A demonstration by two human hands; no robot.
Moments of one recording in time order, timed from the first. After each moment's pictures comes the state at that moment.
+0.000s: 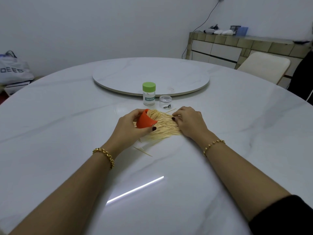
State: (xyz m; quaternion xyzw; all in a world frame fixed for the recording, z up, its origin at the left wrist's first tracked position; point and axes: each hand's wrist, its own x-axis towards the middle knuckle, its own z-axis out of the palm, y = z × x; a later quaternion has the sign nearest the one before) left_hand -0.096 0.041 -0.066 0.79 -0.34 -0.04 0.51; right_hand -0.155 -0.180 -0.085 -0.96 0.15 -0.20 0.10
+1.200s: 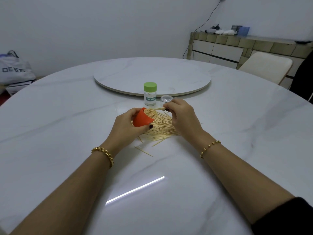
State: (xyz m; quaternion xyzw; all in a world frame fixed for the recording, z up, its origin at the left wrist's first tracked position) left_hand -0.089 0.044 -0.067 0.81 -0.32 0.00 0.49; right_hand -0.154 -0.143 -0.065 -0.90 -0.02 -0.42 0.14
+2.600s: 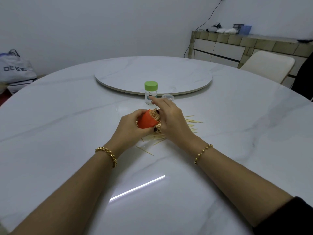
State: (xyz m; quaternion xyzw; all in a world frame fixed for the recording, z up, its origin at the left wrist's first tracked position) left_hand -0.096 0.039 -0.069 0.80 -0.35 0.00 0.48; right_hand -0.152 -0.106 -0.066 -0.90 -0.05 -0.37 0.23
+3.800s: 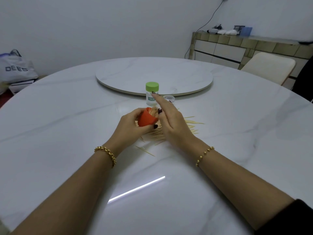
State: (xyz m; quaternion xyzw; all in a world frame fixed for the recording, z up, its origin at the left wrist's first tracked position) left_hand -0.094 0.043 -0.065 0.78 -0.35 -0.02 0.52; right_hand -0.169 -0.098 -0.061 -0.87 -0.07 -0.32 0.37
